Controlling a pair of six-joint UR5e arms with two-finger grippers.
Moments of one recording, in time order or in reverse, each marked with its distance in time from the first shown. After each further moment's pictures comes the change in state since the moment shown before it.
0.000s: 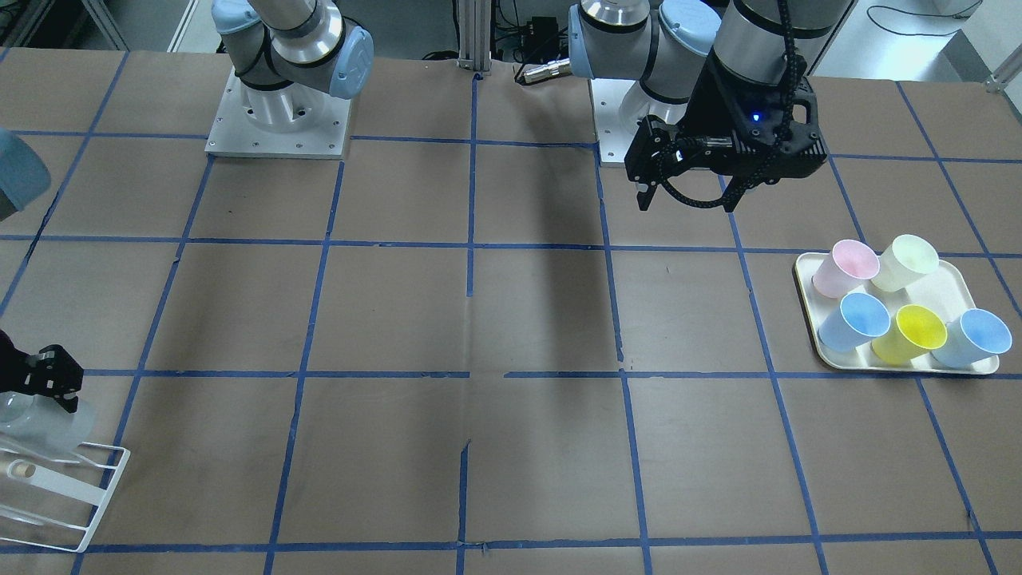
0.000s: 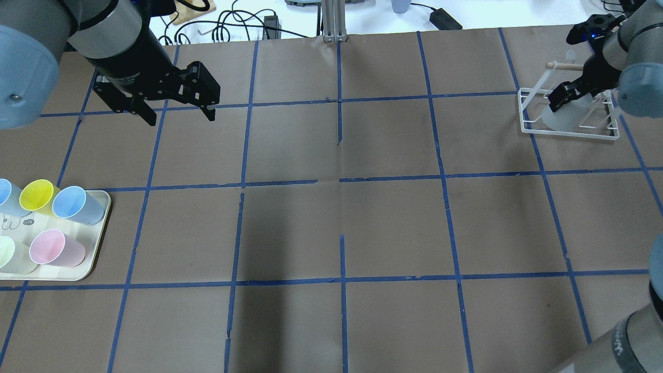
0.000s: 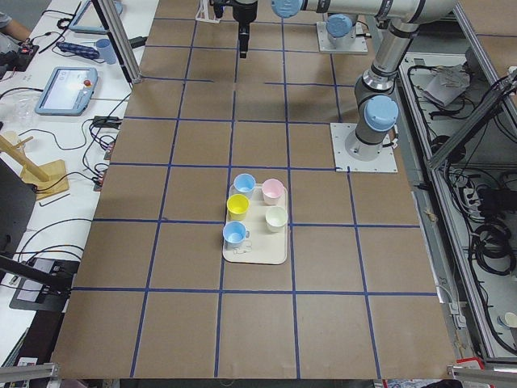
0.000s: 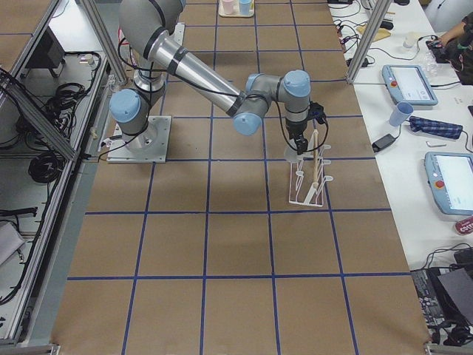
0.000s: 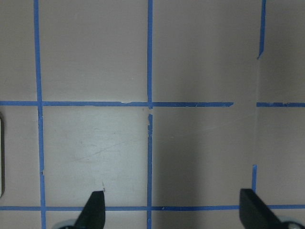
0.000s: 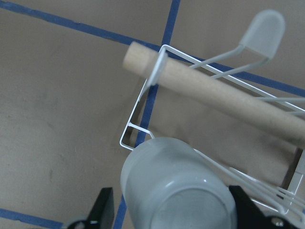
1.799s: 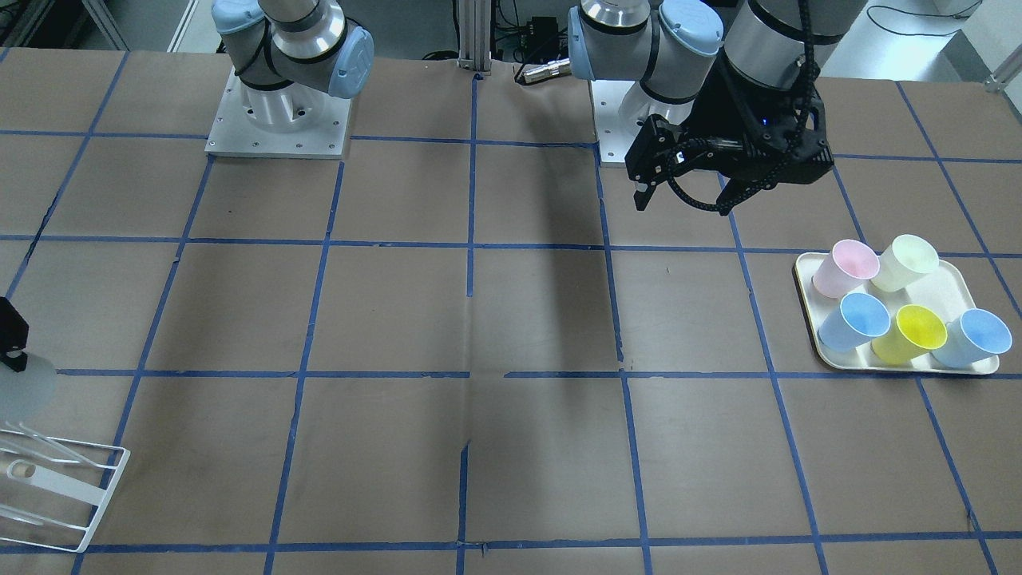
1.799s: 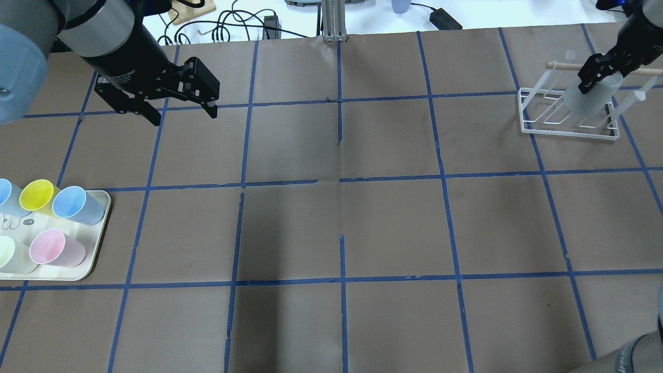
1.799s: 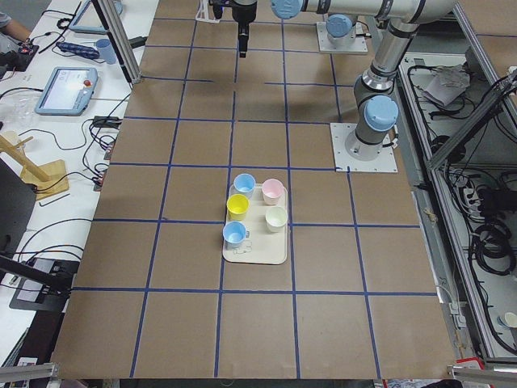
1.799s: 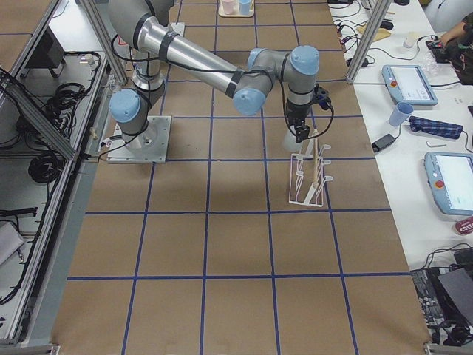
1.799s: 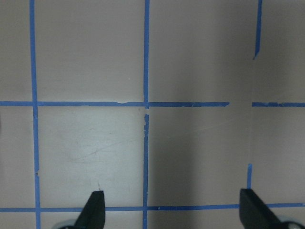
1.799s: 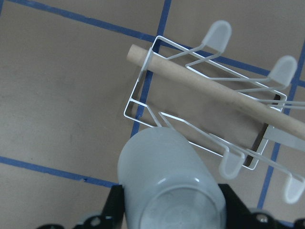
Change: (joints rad) left arm 0.049 0.000 0.000 -0.023 -0.097 0.033; right arm 0.000 -0.095 -0.168 0.341 -0.059 -0.001
